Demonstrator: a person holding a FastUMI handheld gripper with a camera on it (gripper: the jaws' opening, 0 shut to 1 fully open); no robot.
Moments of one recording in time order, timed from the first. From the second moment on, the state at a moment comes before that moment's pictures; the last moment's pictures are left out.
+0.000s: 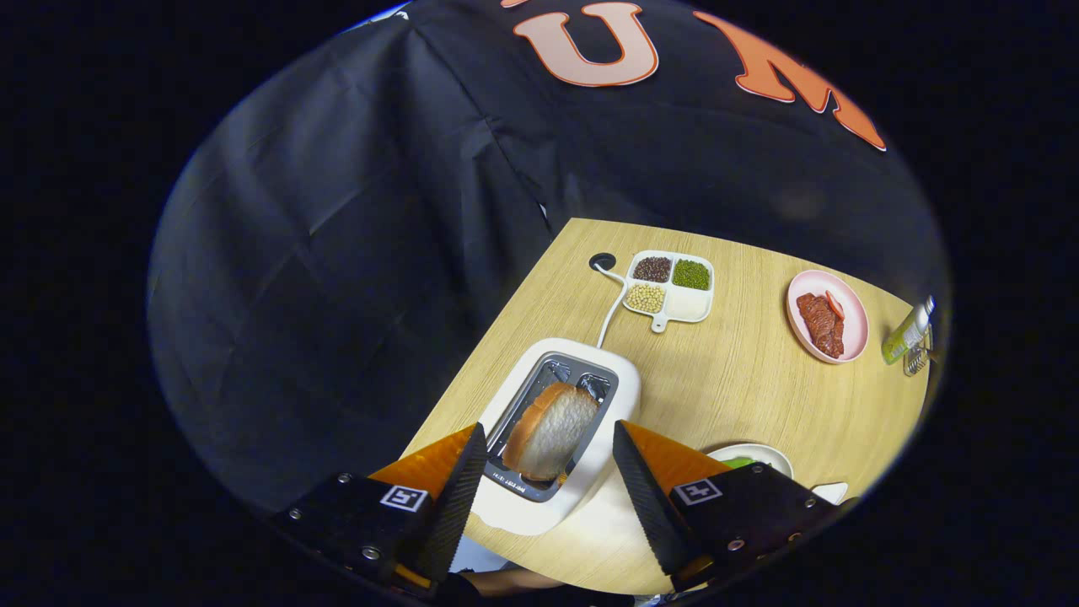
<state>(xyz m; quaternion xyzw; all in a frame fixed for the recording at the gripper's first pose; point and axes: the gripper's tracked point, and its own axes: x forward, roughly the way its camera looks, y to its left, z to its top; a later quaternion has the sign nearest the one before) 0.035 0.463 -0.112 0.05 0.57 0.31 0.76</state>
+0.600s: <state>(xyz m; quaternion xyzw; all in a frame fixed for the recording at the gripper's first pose) 0.027 0.480 -0.156 0.01 0.62 0.29 0.73</state>
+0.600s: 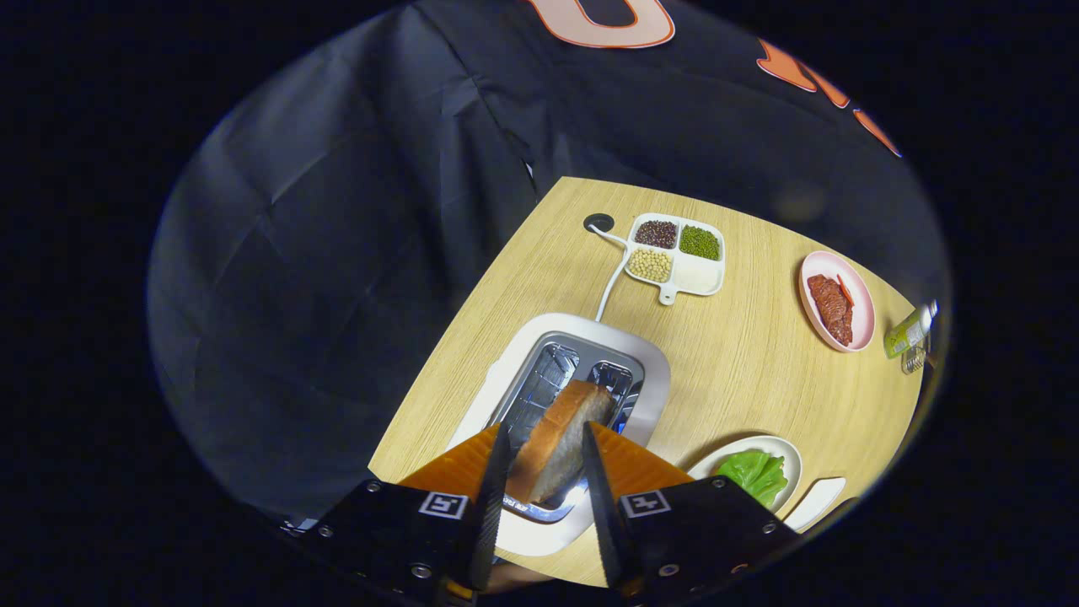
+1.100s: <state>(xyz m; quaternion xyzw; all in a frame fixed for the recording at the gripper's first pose) 0.035 0.459 -0.136 0.06 0.60 0.28 0.74</state>
